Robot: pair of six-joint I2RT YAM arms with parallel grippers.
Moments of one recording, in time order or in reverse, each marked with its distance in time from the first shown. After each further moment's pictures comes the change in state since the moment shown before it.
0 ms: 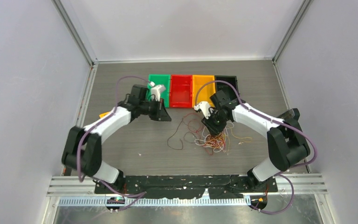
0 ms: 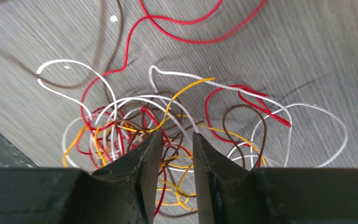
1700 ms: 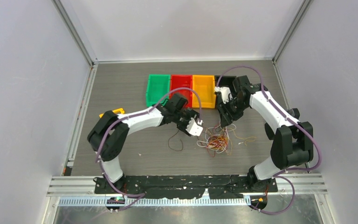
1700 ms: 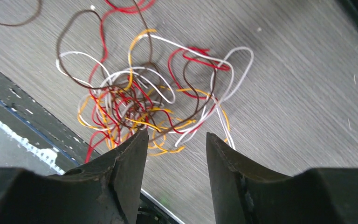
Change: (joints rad) left arm -0.350 0.190 0.193 -0.036 -0.113 1.603; right arm -0.283 0.005 0.204 -0.296 -0.140 0.016
